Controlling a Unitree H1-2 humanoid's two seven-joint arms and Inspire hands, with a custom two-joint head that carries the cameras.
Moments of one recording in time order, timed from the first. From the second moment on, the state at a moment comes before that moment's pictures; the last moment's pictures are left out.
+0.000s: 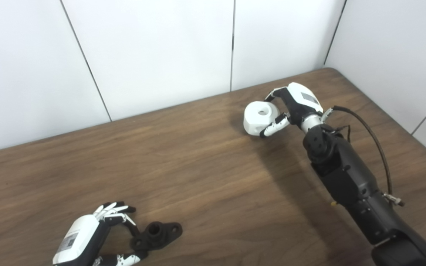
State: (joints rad) left arm 0.01 0.39 -0.30 -0.28 0.61 0.03 -0.27; right arm -0.37 -0.47 0.06 -0.01 -0.69 0.44 0.14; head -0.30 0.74
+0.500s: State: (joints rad) left arm 0.01 0.35 -0.32 -0.30 0.65 0.09 -0.28; right arm -0.28 -0.46 0.13 -0.33 -0.69 0.46 0.32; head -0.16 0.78
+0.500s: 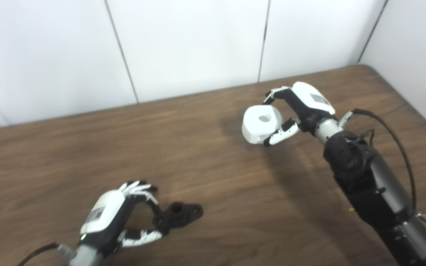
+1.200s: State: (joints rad) left arm 0.00 0.30 -0.35 -0.32 0.71 0.17 -0.29; right arm -0.17 -0.31 0.14 -0.51 -0.66 0.47 0.51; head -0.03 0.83
